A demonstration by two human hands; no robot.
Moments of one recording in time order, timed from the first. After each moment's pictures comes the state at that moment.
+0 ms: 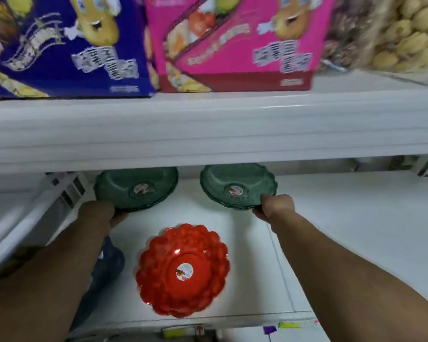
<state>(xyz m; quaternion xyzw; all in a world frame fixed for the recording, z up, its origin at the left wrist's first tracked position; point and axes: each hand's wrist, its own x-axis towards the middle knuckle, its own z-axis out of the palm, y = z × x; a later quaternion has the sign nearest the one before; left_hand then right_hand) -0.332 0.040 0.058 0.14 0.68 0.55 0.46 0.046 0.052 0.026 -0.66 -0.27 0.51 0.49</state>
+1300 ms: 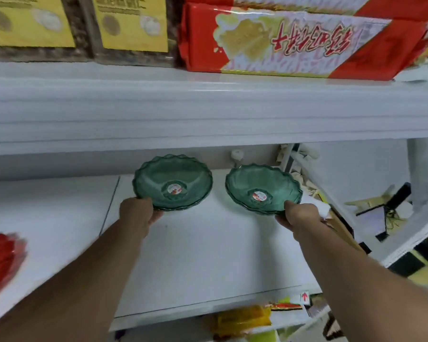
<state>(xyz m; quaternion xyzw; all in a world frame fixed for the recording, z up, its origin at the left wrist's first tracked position) 0.229 0.047 0.020 0.21 0.66 0.49 0.52 0.576 -0.010 0.024 -0.74 -0.12 0.41 0.51</state>
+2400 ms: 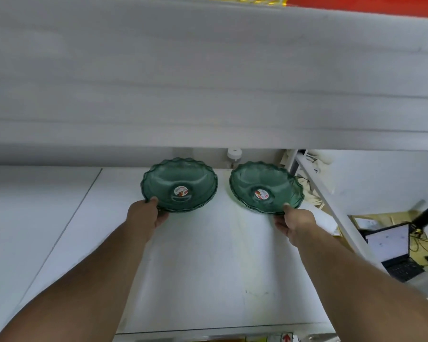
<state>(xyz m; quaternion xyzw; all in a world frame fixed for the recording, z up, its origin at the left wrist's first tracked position) 0.320 0.094 -0.045 0.19 0.62 0.53 0.55 0.661 0.080 -0.042 -0.72 -0.14 0.47 0.50</state>
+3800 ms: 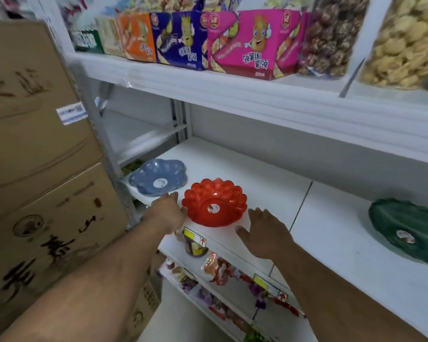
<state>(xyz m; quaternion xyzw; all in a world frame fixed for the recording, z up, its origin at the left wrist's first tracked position) -0.150 -0.209 0.042 0.39 0.91 0.09 0.13 0.088 -0.108 0.041 -0.43 -0.89 0.13 -0.04</state>
